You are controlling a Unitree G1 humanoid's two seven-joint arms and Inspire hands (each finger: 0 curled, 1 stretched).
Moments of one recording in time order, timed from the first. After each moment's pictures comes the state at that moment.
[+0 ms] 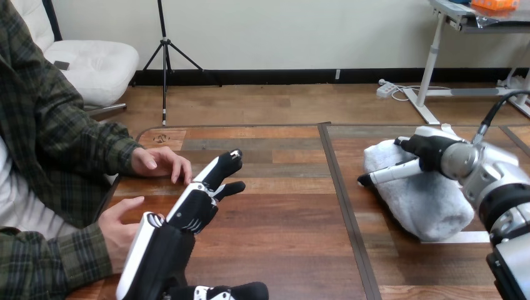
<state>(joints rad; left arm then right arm) 0.29 0.15 -0.12 0.21 -0.12 -1.08 -0.30 -1.00 -0.43 0.36 1.36 -0.57 0.05 0.31</state>
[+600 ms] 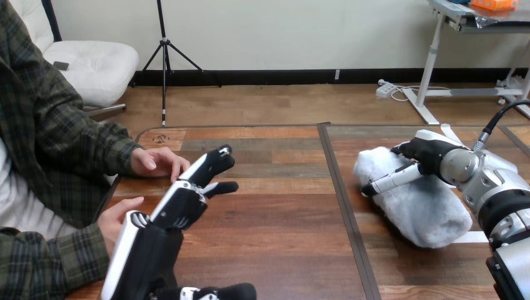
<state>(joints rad) 0.30 0.16 -0.11 0.18 -0.14 -1.11 -0.29 -0.98 -0.43 0.33 1.36 -0.54 0.04 0.29</state>
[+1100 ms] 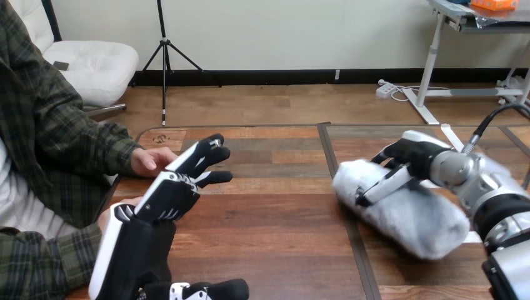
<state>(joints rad) 0.30 0.16 -0.12 0.12 -0.21 -1.11 -0.31 -0.96 -0.40 0.32 1.35 -0.50 -0.02 0.31</state>
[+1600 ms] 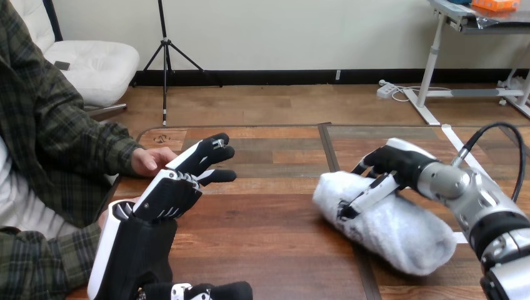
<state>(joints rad) 0.30 0.16 -0.12 0.10 -0.23 -1.12 -0.33 -0.89 -0.39 0.28 1.31 -0.41 -0.12 0.33</state>
